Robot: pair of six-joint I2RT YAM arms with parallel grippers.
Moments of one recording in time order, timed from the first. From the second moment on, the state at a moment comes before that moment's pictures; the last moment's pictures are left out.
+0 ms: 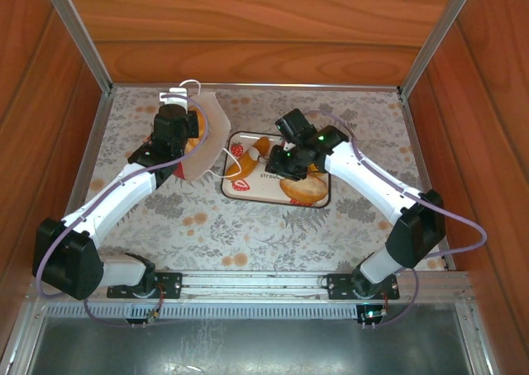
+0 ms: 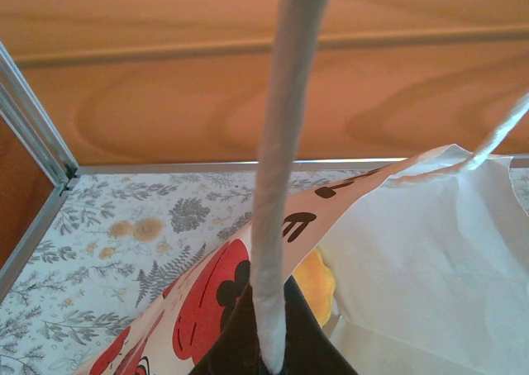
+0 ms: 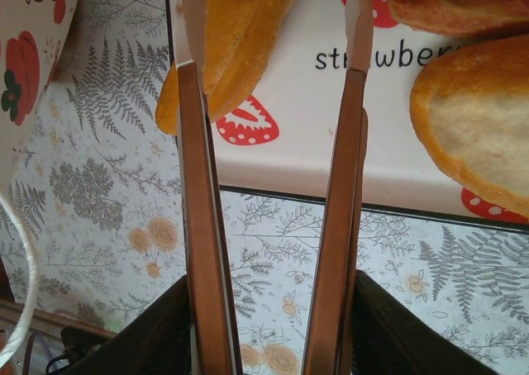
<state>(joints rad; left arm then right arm) -0.44 1.30 0.99 -0.03 -0.45 -0.13 0.72 1.56 1.40 -0.94 -0.19 0.83</state>
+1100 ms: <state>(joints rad) -0.44 1.30 0.99 -0.03 -0.45 -0.14 0.77 1.82 1.90 -1.40 -0.03 0.64</state>
